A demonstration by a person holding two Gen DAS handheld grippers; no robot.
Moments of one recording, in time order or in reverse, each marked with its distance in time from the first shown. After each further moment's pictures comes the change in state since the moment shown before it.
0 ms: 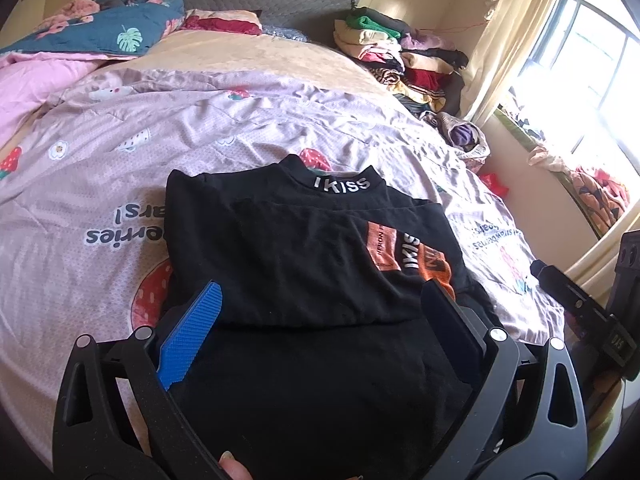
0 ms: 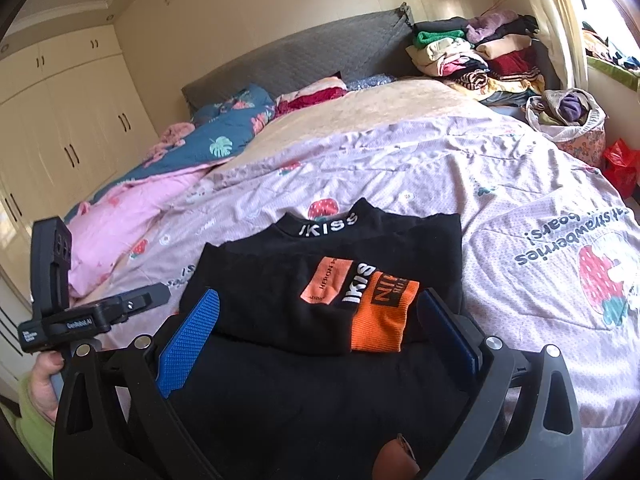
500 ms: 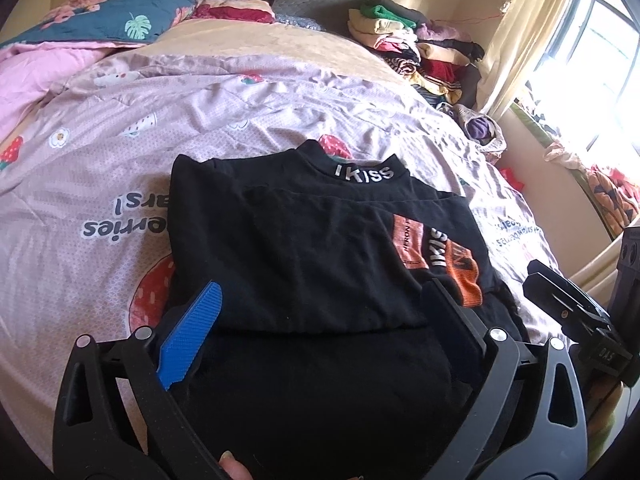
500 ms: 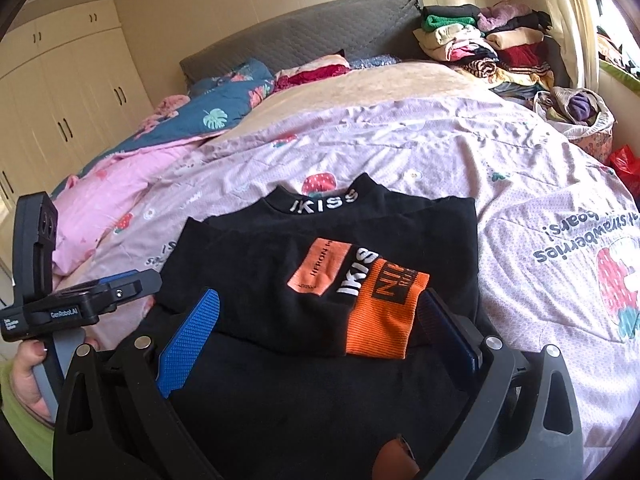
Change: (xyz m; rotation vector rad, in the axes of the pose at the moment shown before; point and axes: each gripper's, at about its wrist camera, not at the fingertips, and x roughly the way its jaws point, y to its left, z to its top) left arm 0.025 0.011 0.000 -0.017 0.034 0.052; right arm 0.047 0.000 -0.006 -0.050 0.082 -0.021
